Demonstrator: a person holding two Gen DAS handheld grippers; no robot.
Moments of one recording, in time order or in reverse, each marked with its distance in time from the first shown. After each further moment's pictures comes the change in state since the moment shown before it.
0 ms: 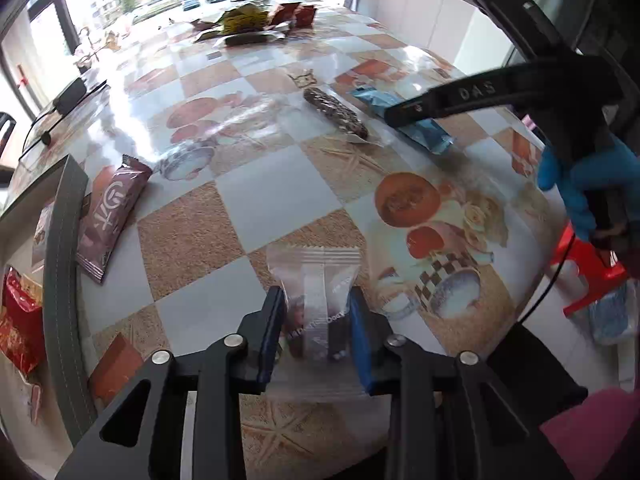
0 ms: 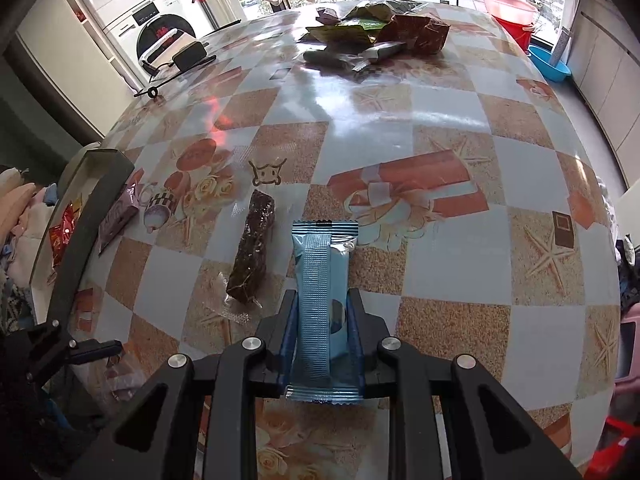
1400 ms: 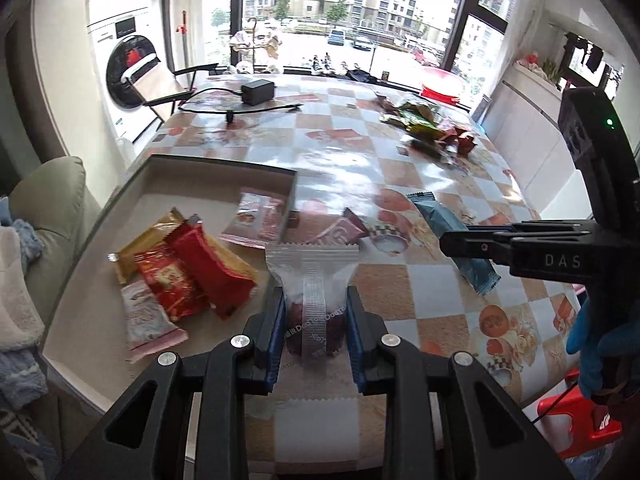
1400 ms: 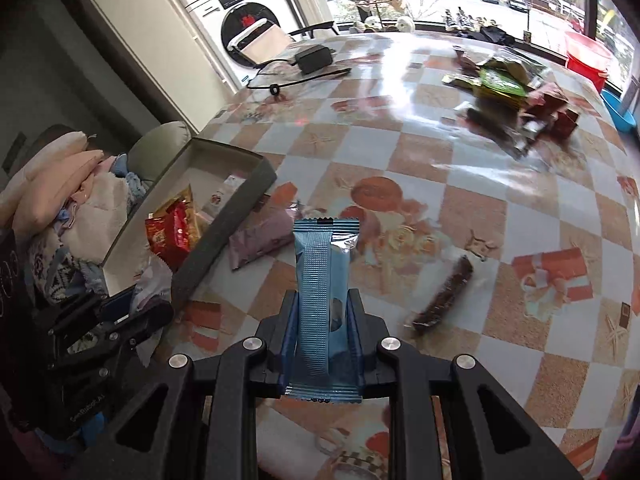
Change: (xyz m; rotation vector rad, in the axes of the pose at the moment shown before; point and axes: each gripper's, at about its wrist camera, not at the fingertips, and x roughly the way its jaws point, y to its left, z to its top) left arm -0.107 0.114 -0.032 -0.473 -0.246 0.211; right arm -0.027 0.148 0.035 -0.200 0.005 0.214
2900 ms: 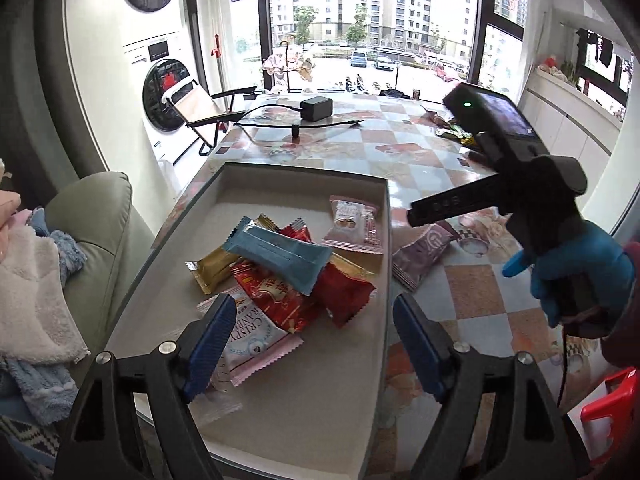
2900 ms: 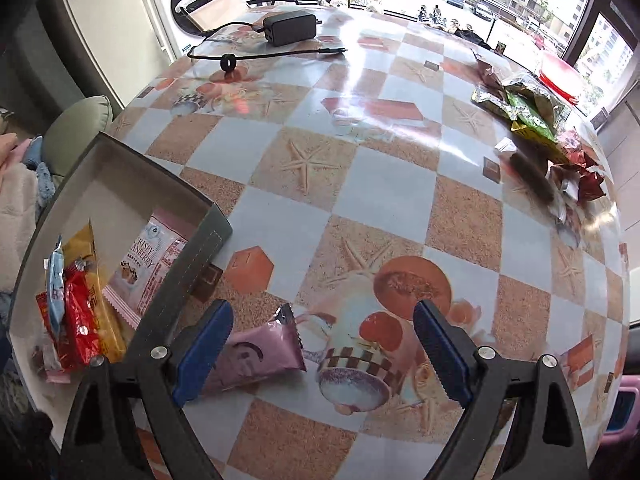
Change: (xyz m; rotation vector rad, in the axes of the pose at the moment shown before) left arm -0.002 0.054 -0.022 0.053 -0.097 0.114; right arm 0.128 0.025 0.076 0.012 0.079 -0.312
